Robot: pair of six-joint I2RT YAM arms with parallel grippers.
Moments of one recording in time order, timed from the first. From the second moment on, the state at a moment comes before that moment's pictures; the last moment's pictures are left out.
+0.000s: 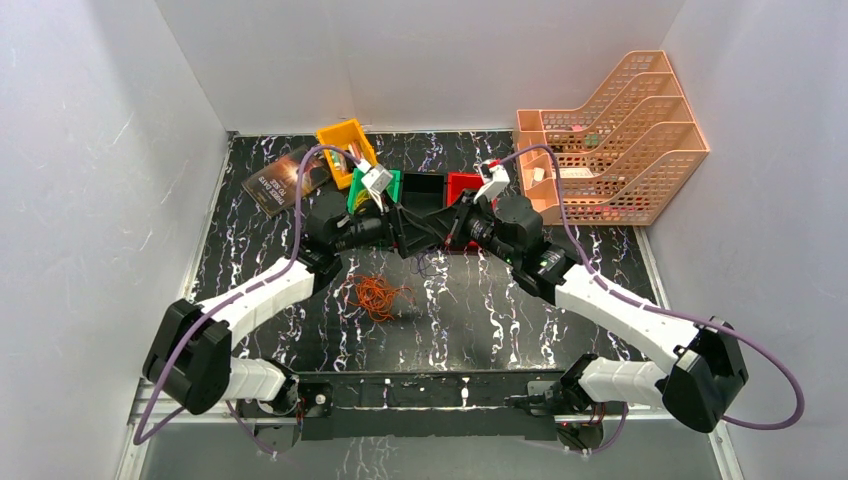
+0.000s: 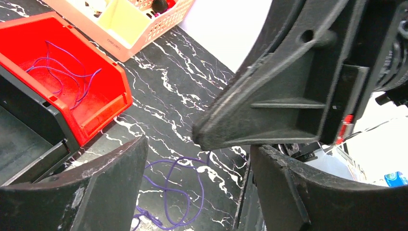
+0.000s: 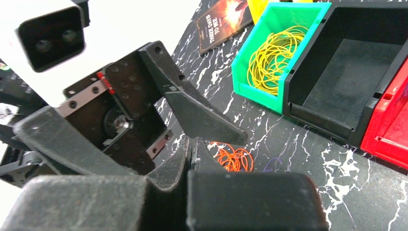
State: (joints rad) left arm -0.56 1.31 0.77 0.47 0.65 -0.51; right arm 0.80 1.18 0.88 0.14 -0.04 0.70
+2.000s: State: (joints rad) left arm -0.64 1.35 0.60 0.31 0.34 -0.47; right arm 0.80 1.07 1.35 -0.10 0.16 0.32
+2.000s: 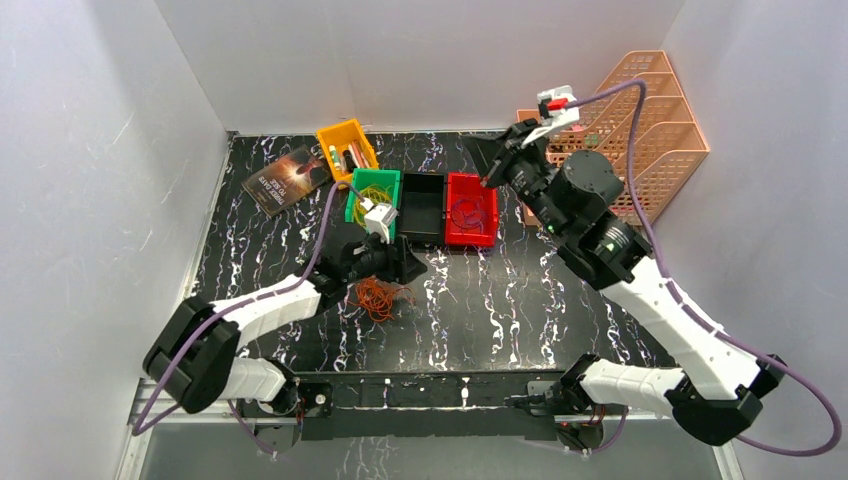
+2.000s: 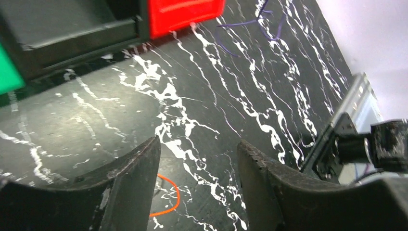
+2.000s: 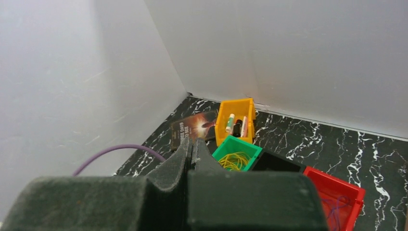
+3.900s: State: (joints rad) left arm -0.64 1.24 0.60 0.08 0.08 -0.42; right arm 0.38 1.53 1.32 0.04 -0.10 0.35
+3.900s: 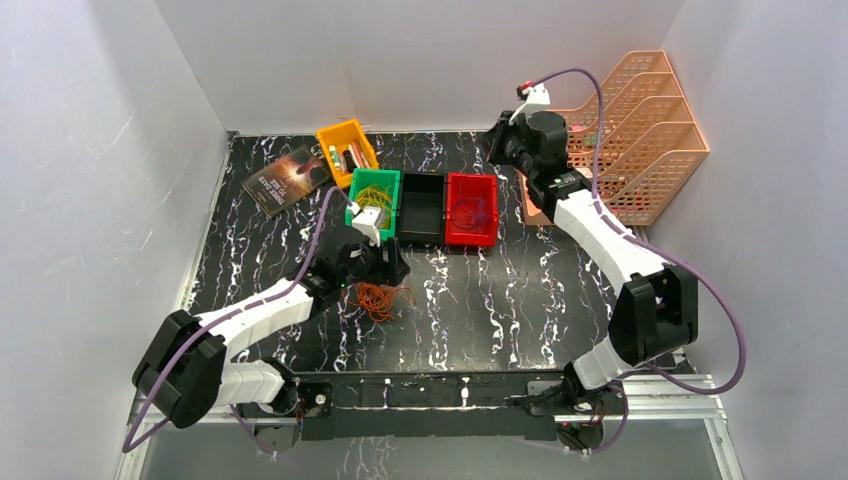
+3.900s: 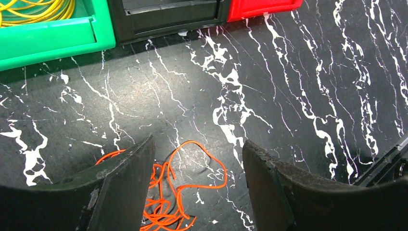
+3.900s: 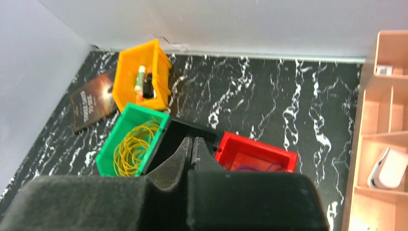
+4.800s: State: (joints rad) left arm -0.64 1.20 0.61 -0.05 -0.13 -0.44; right arm 0.41 1.78 1.17 -0.07 -0.13 0.28
